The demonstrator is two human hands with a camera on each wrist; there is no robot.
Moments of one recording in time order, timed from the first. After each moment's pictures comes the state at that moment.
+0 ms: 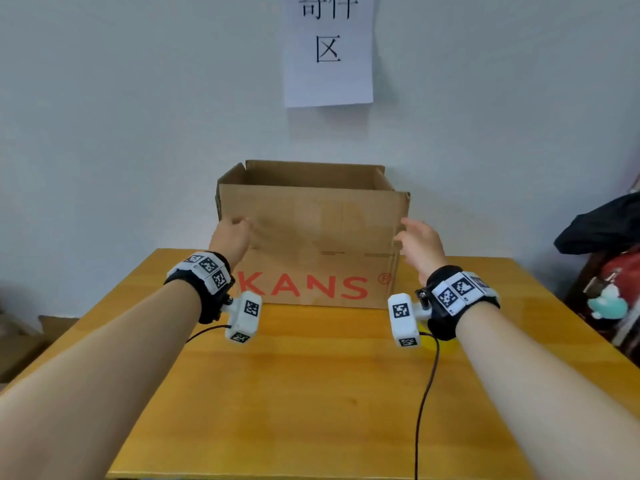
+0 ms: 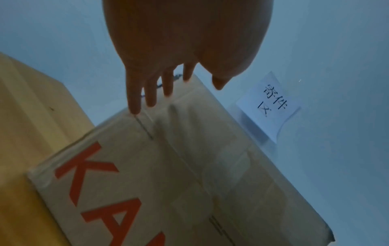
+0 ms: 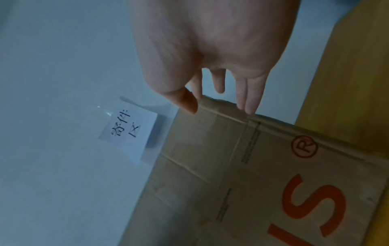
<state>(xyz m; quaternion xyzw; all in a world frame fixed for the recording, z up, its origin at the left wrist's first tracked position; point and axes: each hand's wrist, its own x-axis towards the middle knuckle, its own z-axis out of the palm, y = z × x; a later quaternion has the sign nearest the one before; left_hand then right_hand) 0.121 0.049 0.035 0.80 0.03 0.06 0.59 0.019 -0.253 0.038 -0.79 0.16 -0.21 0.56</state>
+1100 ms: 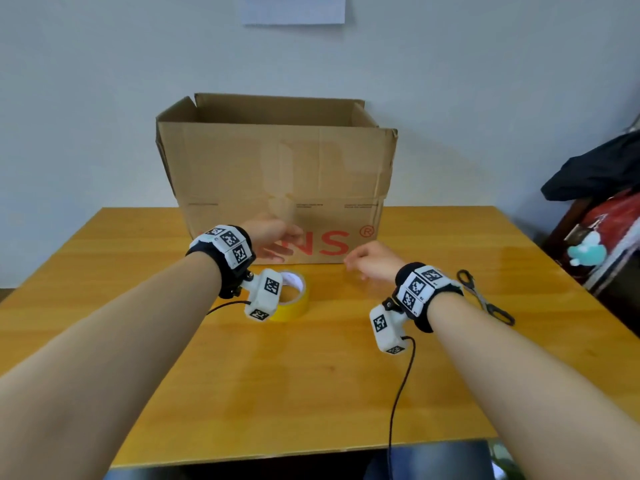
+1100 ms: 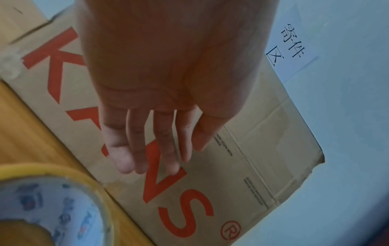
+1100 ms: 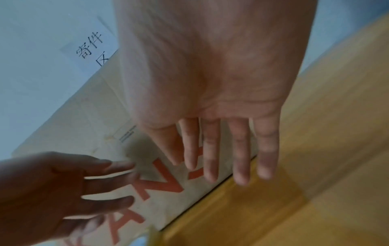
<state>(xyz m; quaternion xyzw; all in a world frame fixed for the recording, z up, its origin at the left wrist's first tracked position) 0.131 -0.049 -0.020 0.81 -0.06 -0.29 0.50 0.040 -0.260 -0.061 -0.91 0.14 0.09 0.39</state>
